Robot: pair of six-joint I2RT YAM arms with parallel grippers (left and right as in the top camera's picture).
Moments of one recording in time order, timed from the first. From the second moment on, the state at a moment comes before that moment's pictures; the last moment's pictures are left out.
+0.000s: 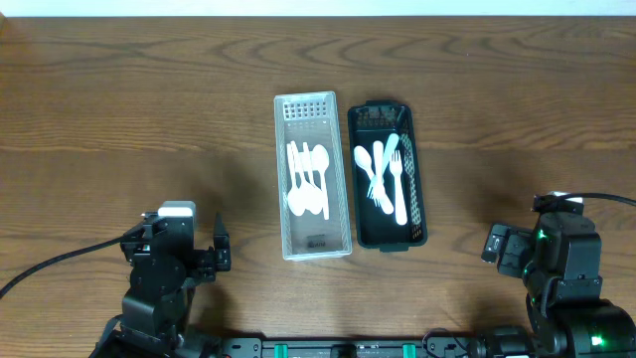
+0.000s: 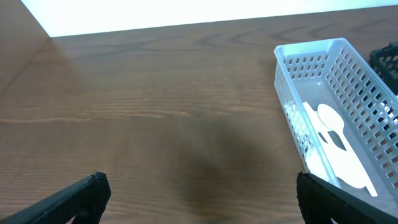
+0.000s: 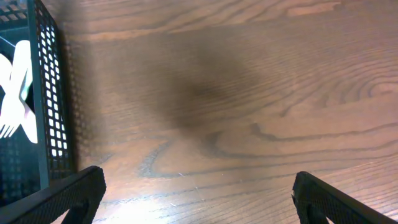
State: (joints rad) left arm -0.37 0.36 0.65 -0.79 -0.37 -0.09; right arm 0.07 0.62 0.81 -1.07 0.27 0.22
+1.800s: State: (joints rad) left arm -0.37 0.36 0.64 -0.80 -0.37 -0.09; right arm 0.08 0.01 0.01 -0.07 0.02 -0.11
